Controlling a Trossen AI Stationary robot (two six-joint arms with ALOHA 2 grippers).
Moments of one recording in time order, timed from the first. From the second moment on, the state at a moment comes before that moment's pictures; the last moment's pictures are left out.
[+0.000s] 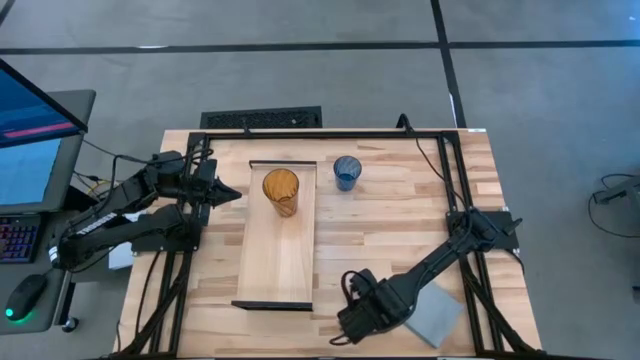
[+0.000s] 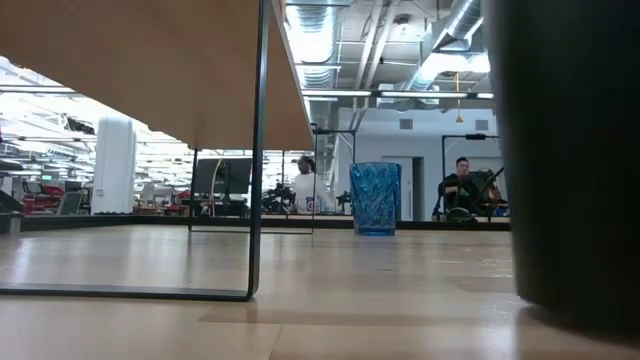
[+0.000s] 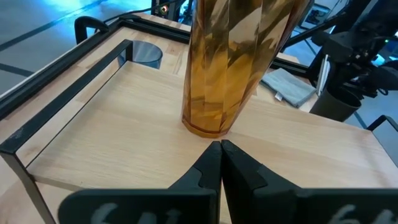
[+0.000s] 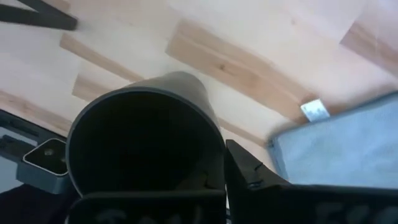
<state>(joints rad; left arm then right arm) 0.54 0.40 0.56 -0.53 0.48 -0.07 0.64 2.11 1.96 -1.39 0.00 1.66</state>
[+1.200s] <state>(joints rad) 0.54 0.40 0.56 -0.54 0.49 -0.06 0.33 1.92 2.23 -1.57 0.05 1.14</state>
